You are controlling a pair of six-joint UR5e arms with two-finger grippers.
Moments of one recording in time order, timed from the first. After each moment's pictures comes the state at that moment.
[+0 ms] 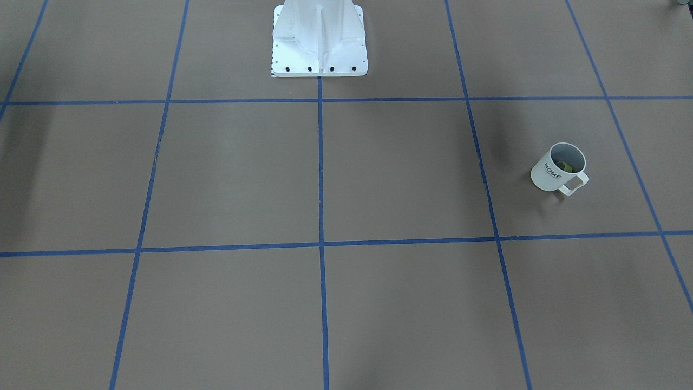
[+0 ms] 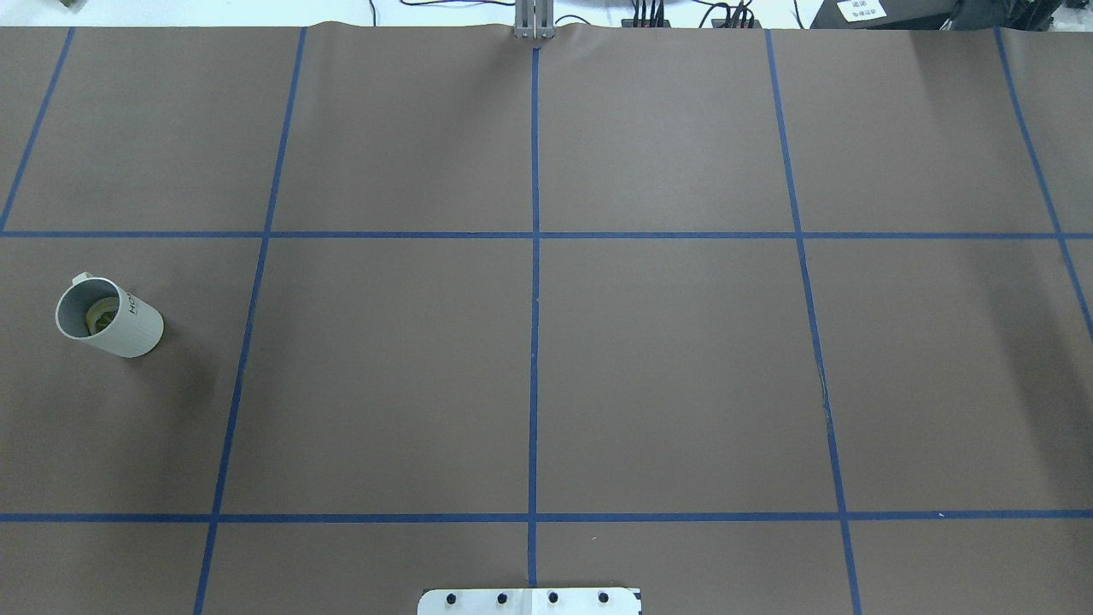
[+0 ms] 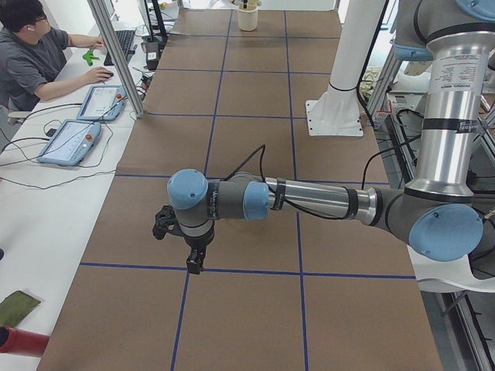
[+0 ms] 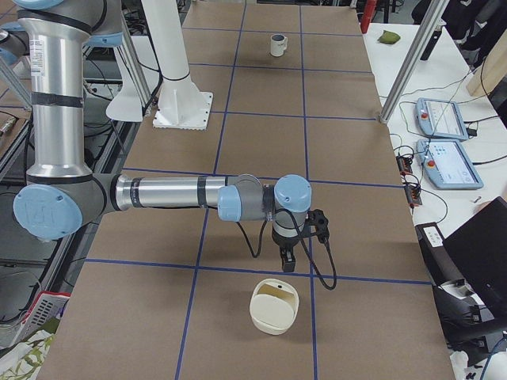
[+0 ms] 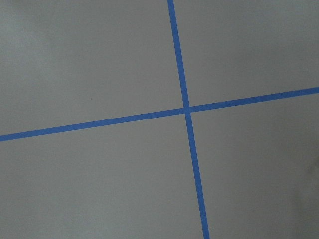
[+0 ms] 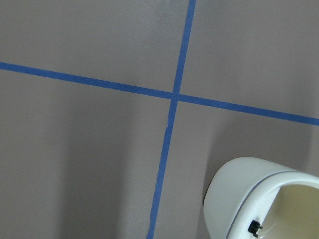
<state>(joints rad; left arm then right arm) -1.62 -1.62 -1.63 -1.46 -2.33 0.18 1.54 -1.62 1.67 -1.56 2.31 -0.09</state>
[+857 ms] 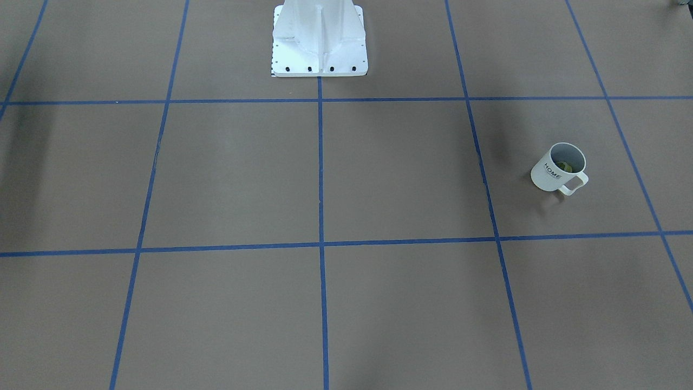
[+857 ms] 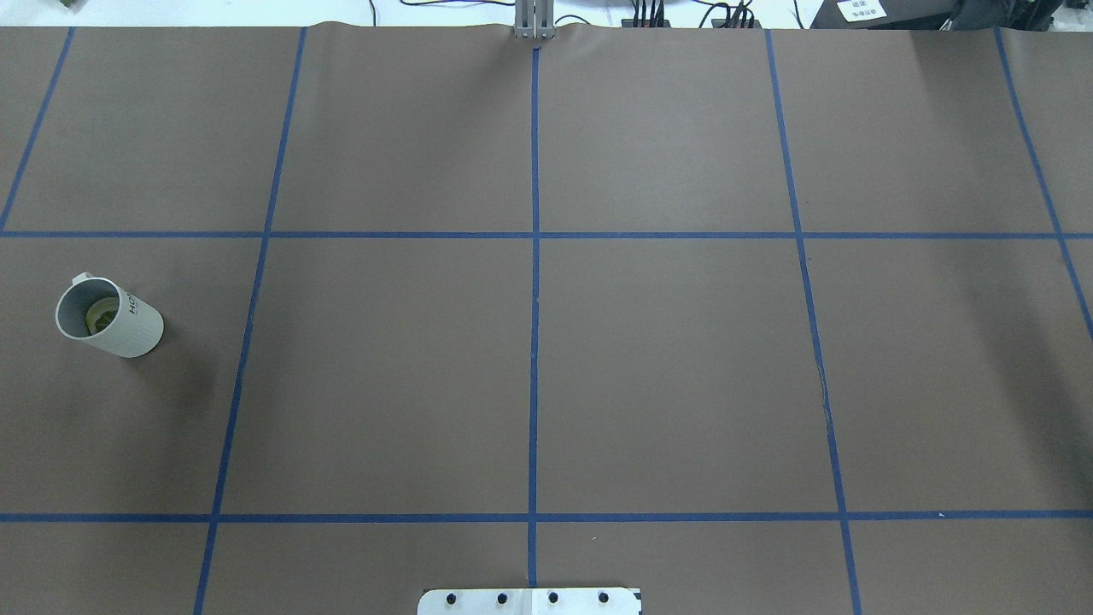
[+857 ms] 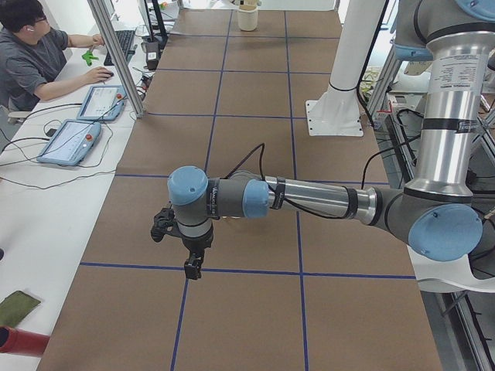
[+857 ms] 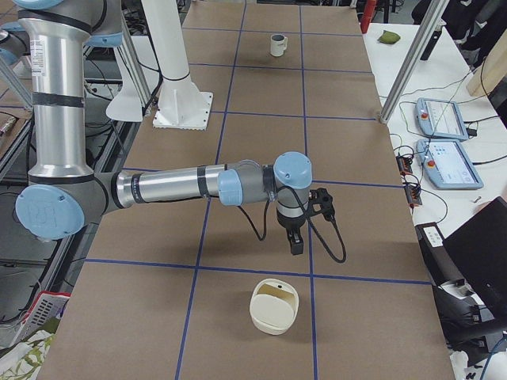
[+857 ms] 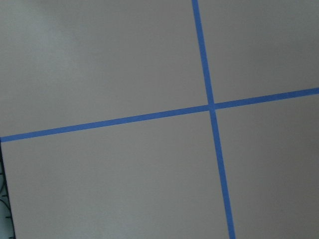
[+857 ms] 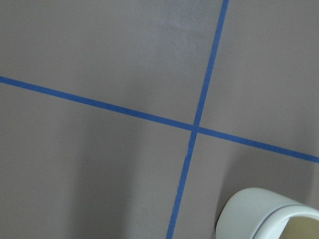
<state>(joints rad) -1.62 -1.63 -1.65 -1.46 -2.22 0.17 1.54 -1.60 1.79 -1.56 2.31 -0.09</state>
